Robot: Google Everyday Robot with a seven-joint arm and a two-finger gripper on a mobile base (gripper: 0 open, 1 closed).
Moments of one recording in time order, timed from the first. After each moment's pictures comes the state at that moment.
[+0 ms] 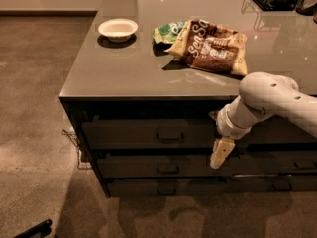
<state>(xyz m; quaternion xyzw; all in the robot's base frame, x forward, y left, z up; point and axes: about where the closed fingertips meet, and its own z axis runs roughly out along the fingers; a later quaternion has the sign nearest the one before) 0.554 -0.200 0.667 -0.65 0.74 0.05 0.18</state>
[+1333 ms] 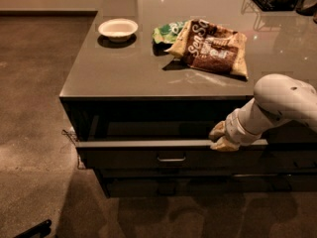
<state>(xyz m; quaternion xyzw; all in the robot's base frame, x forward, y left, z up) 0.516 -0.202 0.670 -0.66 0.72 0.08 0.18</state>
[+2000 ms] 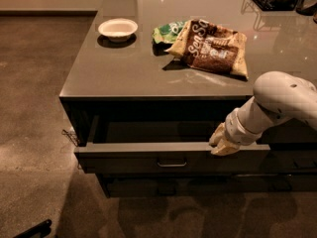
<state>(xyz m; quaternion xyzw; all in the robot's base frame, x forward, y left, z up) 0.516 -0.202 0.686 -0.66 0.72 0.08 0.18</state>
